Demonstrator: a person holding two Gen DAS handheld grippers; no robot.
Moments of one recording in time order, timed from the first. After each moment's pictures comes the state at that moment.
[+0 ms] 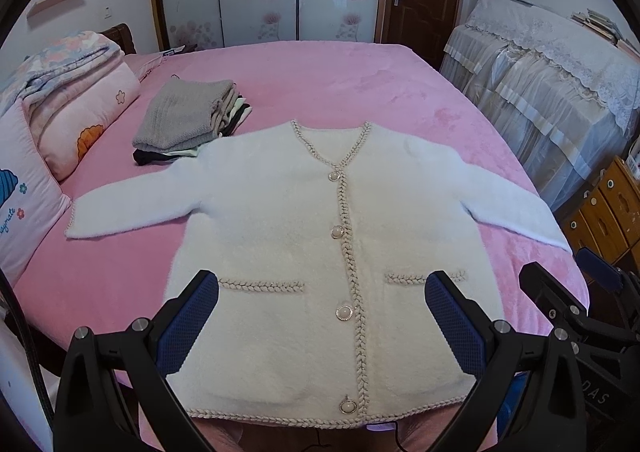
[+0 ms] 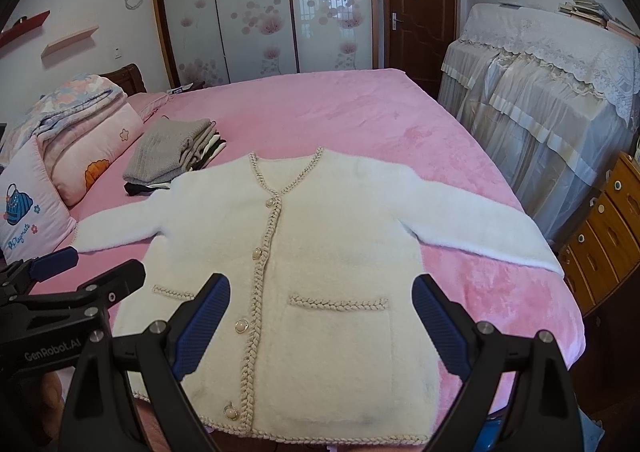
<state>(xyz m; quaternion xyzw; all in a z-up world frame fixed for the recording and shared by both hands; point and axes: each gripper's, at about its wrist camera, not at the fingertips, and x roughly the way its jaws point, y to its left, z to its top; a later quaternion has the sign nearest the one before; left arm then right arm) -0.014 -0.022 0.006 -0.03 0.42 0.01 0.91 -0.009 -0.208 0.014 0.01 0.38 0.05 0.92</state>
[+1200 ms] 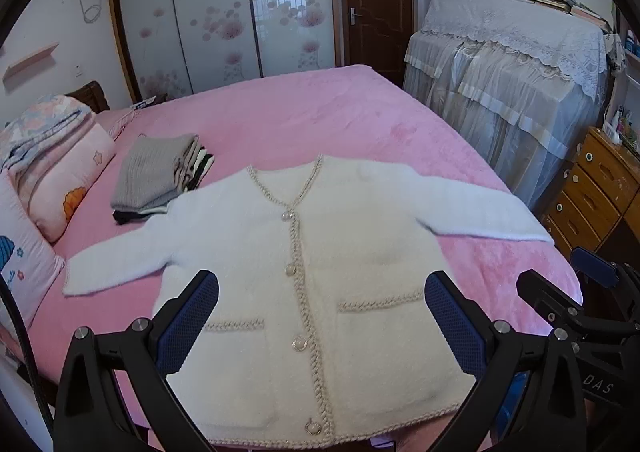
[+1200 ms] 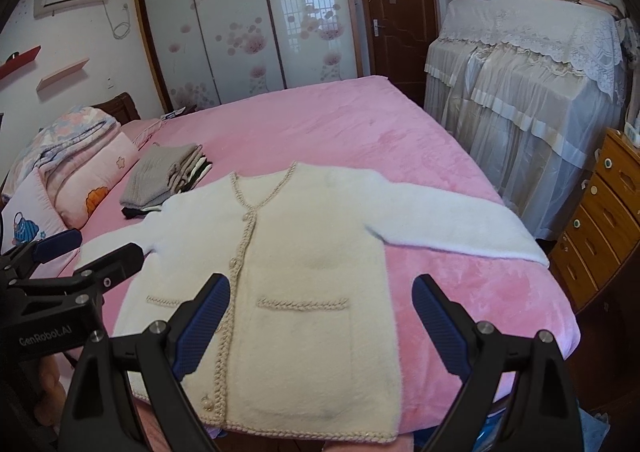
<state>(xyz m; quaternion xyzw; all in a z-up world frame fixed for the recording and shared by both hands) -0.019 -0.102 0.043 0.04 0.36 -0.04 0.93 -0.023 -0.289 0.026 0.05 0.36 0.04 0.93</state>
